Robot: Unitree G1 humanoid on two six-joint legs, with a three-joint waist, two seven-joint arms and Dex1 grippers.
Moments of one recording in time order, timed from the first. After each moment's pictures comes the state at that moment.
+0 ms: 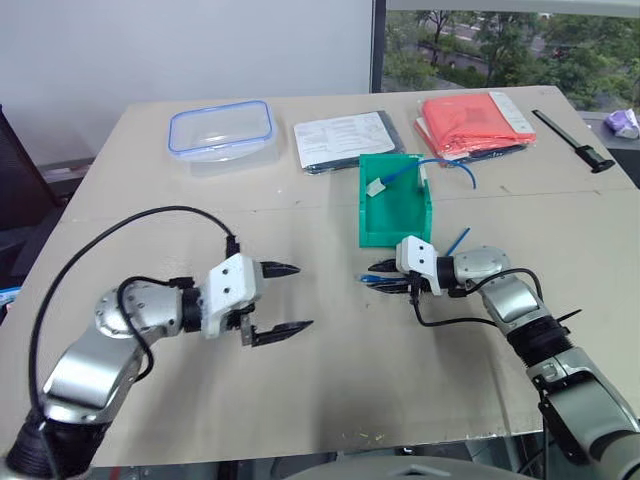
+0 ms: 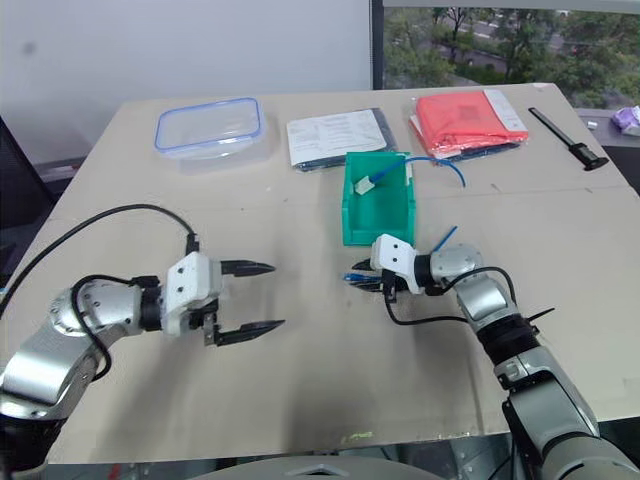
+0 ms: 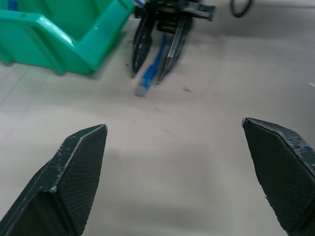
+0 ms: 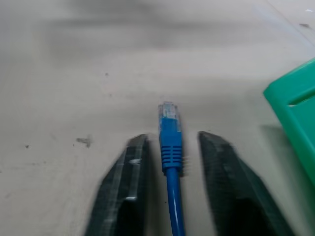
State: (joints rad) left arm -0.09 0.86 -0.01 -0.39 -0.39 0.30 -1.05; right arm -0.52 -0.41 0.32 0.27 0.11 0.00 1.12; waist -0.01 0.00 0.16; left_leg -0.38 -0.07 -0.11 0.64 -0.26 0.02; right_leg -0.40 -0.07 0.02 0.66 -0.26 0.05
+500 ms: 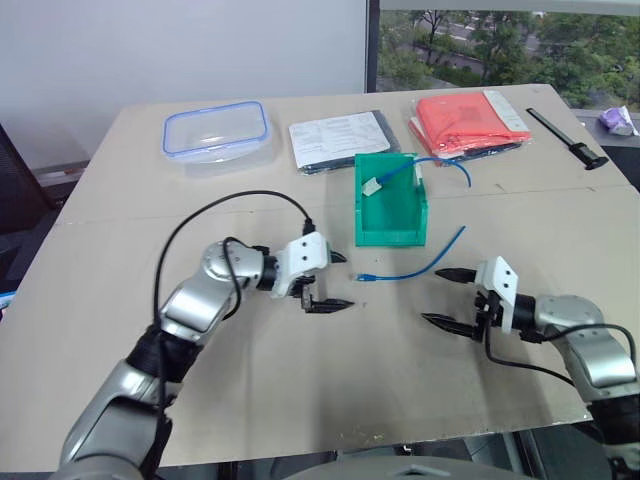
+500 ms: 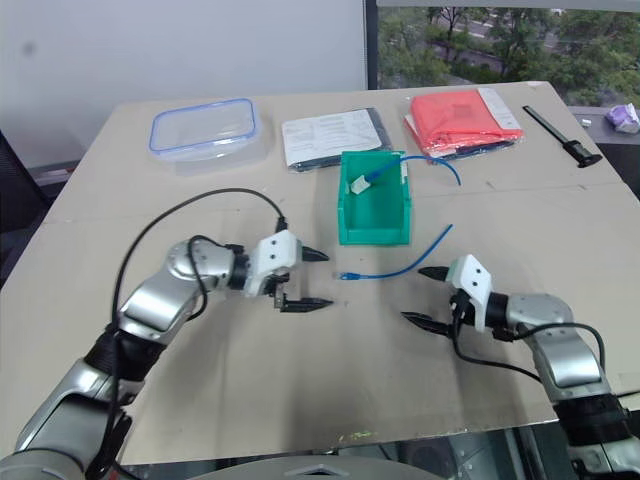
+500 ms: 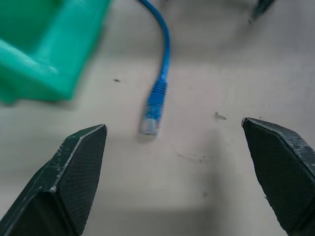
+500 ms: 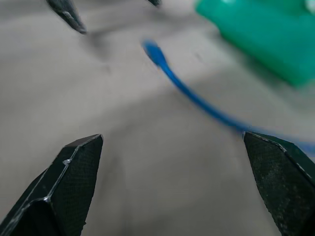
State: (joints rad) left arm -0.51 0.65 -0.36 0.05 -0.18 0.25 -1.18; right arm -0.07 -0.60 0.02 -0.09 0.30 0.17 1.01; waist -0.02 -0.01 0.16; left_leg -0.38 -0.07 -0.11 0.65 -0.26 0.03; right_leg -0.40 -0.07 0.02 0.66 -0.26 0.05
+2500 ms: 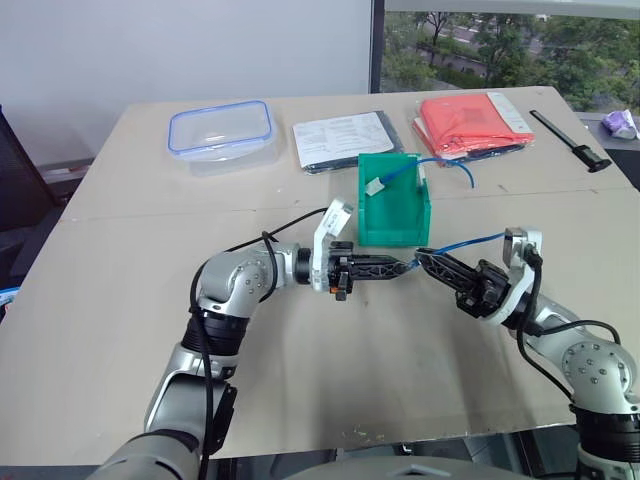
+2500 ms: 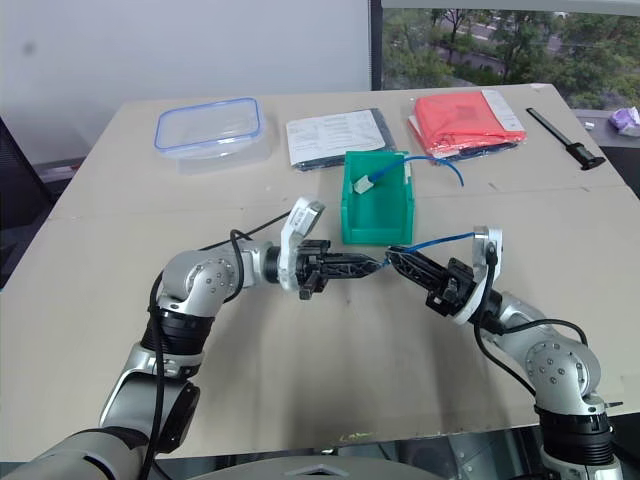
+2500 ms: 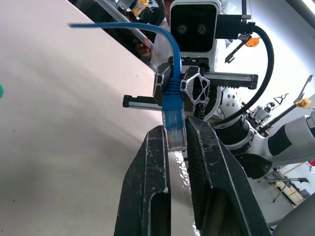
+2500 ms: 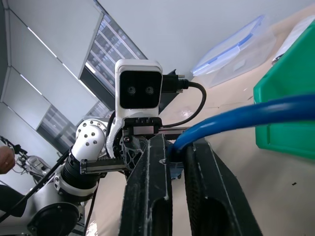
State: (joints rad) left arm -0.59 0.36 -0.12 0.01 -0.75 1.00 -1.11; right arm -0.08 -0.40 -0.13 -0.35 1.11 0.74 0.72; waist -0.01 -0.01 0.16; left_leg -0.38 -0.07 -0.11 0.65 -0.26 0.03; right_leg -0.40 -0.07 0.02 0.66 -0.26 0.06
